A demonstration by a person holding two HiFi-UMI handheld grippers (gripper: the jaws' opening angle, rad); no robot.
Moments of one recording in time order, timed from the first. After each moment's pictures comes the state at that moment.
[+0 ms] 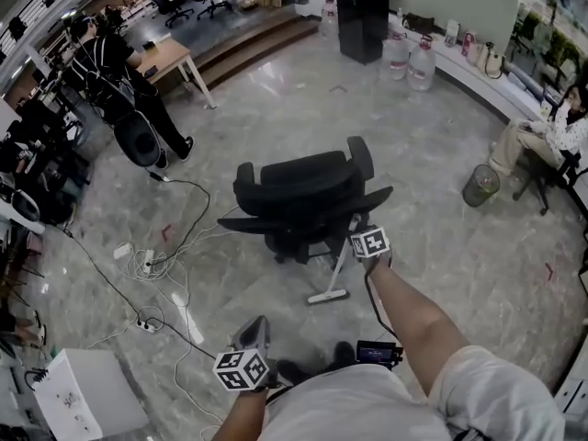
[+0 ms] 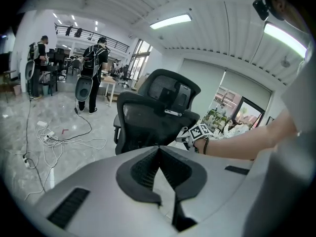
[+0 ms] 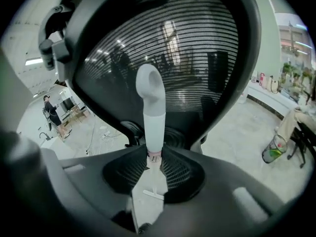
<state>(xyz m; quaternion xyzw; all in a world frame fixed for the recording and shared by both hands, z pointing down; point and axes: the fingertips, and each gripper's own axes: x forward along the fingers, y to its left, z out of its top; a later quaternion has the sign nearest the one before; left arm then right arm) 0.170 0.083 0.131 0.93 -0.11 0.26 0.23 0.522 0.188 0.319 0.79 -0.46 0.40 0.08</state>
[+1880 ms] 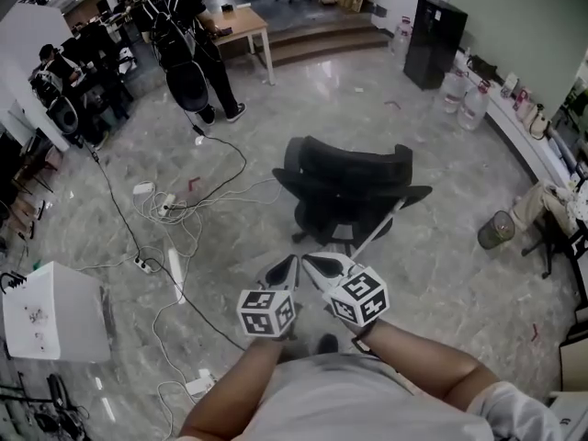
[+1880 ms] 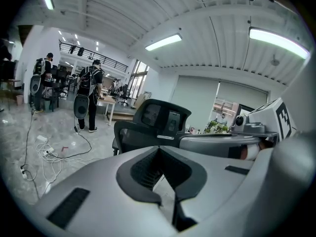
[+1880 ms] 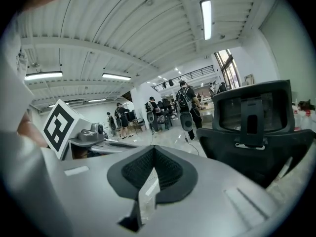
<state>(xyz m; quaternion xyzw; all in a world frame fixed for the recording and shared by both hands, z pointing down) 0.152 0.086 0.049 0.96 -0.14 0.17 0.19 0.157 0.112 0.026 0.65 -0.74 0.19 0.02</state>
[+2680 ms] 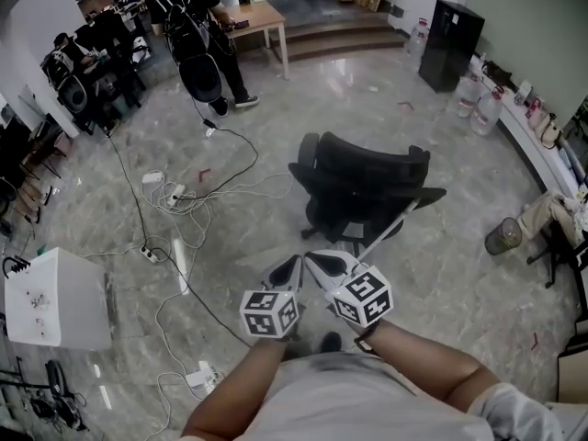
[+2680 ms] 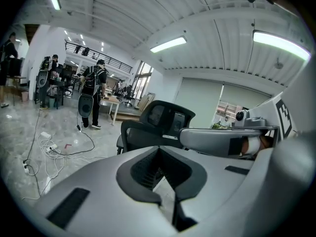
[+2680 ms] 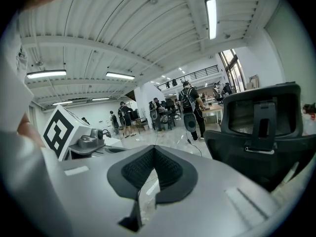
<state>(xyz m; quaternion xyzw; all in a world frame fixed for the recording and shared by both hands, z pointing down) 0.126 0.069 0.054 0.95 -0.16 0.16 0.20 0.133 0.090 0.019 0.63 -0.75 0.18 0.03</state>
